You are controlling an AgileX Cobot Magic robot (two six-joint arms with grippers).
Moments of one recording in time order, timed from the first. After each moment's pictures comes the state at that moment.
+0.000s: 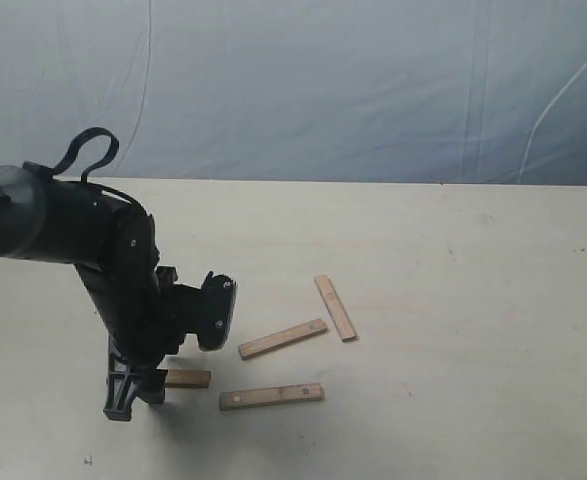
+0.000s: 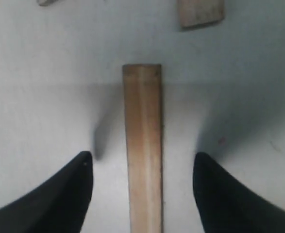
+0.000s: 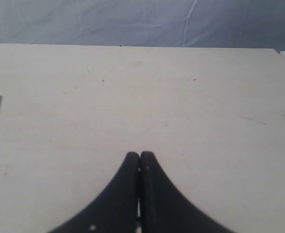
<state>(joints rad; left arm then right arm) -0.47 1.94 -1.10 0.00 0.66 1.19 0.03 0.01 0.00 0.02 0.38 -0.02</state>
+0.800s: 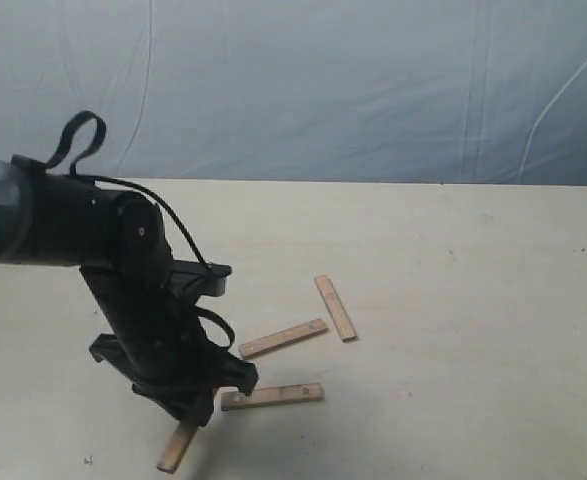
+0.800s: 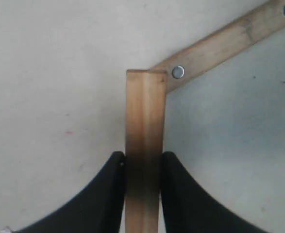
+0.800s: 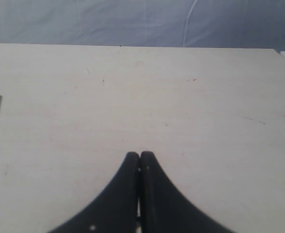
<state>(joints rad) -0.54 1.86 -1.07 -0.28 0.81 0.02 0.03 0.01 0.00 0.02 0.38 -0.02</state>
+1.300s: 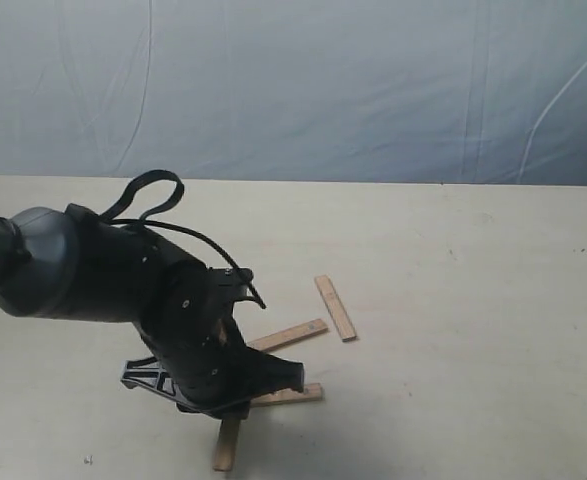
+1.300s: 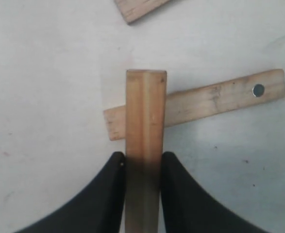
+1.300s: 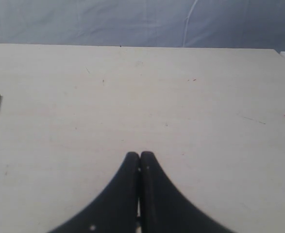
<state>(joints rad) -0.73 1.86 -1.01 -0.03 0.54 -0.61 0.03 0.01 0.00 0.02 0.38 -0.02</state>
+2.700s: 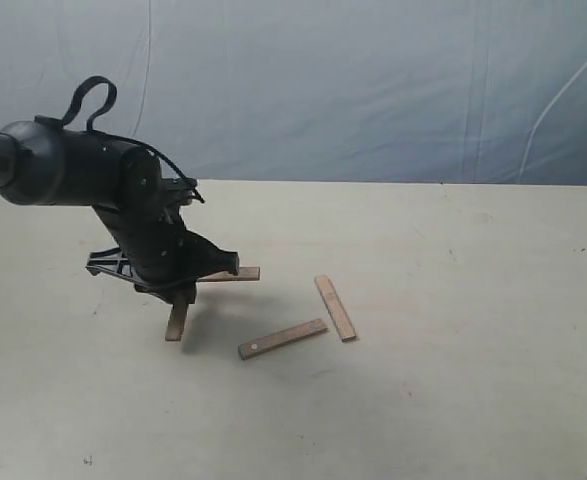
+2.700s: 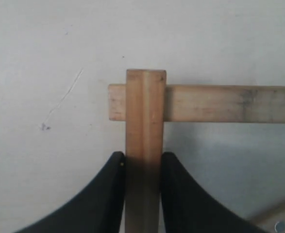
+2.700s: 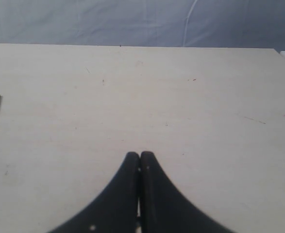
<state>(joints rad) -0.40 2.06 -1.38 0.00 0.66 -0.34 0.03 0.01 0.00 0.02 0.38 -0.02</state>
